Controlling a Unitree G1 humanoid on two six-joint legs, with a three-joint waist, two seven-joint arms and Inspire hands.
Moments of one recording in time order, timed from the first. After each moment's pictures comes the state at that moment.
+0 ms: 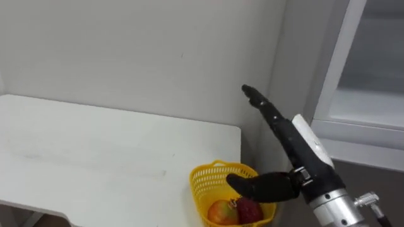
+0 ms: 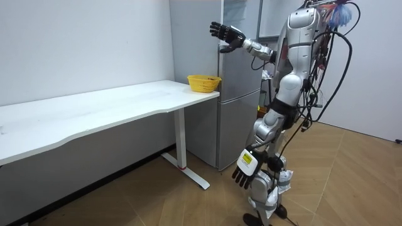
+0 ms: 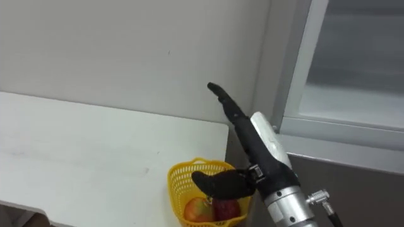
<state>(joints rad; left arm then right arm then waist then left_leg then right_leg) 0.21 0.26 -0.04 1.10 0.35 0.01 -0.08 -0.15 -0.40 0.15 -0.23 -0.12 -0.18 -0.10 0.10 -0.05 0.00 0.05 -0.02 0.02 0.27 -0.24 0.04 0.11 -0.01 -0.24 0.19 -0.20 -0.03</state>
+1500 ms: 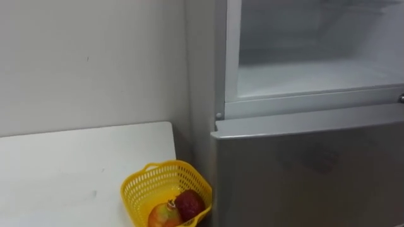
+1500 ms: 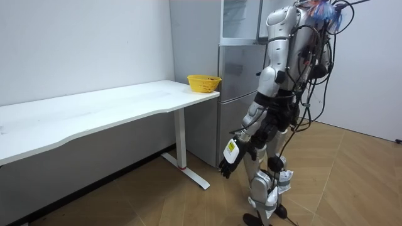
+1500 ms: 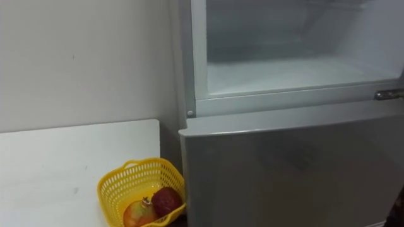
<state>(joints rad) 0.27 0.22 -0.10 1.11 0.22 0.00 0.08 0.33 -0.26 -0.03 0.04 0.58 -0.24 -0.67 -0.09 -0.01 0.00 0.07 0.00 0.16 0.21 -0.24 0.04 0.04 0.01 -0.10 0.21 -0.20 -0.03</state>
